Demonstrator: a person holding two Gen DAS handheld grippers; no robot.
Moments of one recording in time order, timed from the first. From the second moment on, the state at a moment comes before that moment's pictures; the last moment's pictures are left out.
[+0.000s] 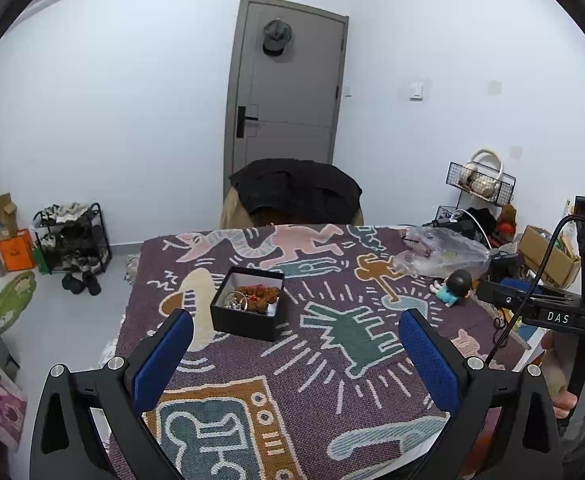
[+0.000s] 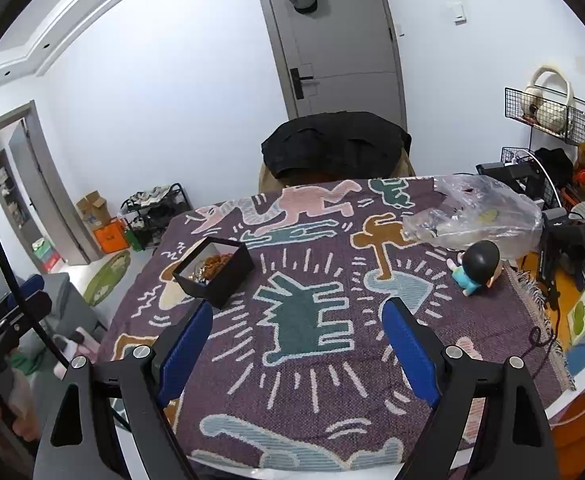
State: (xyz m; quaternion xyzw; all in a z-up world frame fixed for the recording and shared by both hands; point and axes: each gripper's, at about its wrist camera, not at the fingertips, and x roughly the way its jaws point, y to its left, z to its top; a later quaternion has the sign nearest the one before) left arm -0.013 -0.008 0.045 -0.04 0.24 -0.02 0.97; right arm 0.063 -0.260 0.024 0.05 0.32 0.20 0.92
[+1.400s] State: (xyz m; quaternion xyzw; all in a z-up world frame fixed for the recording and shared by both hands) left arm -0.006 0.004 0.043 -0.05 0.24 0.01 0.97; right arm 0.064 -0.251 0.013 0.05 0.32 0.20 0.92
